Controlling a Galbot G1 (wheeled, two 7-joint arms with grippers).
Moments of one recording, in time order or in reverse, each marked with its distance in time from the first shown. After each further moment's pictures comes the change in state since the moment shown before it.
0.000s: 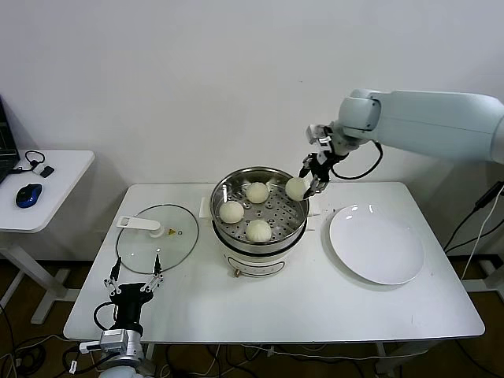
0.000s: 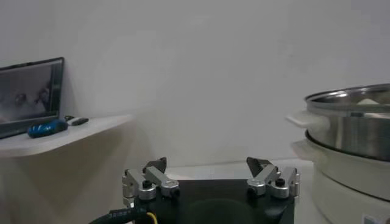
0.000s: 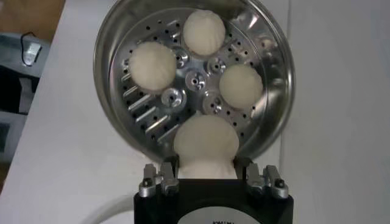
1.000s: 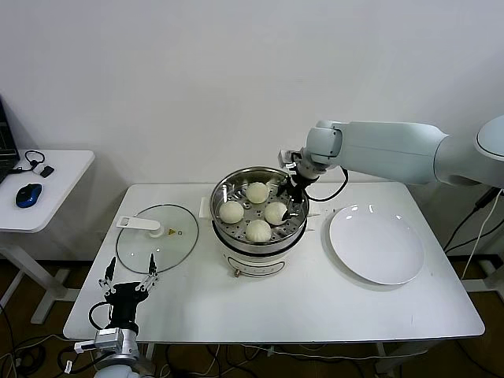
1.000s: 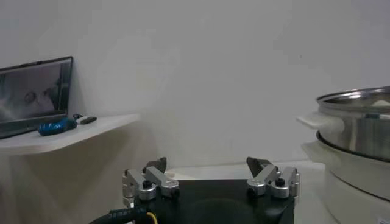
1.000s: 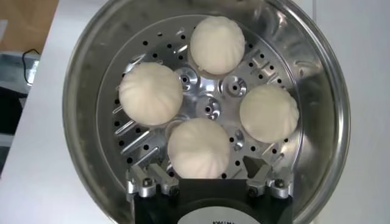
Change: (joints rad) left arm -0.007 0.000 -0.023 0.001 -0.017 0.001 0.002; right arm -0.137 0.088 0.049 -0.048 0.025 -0.060 0.056
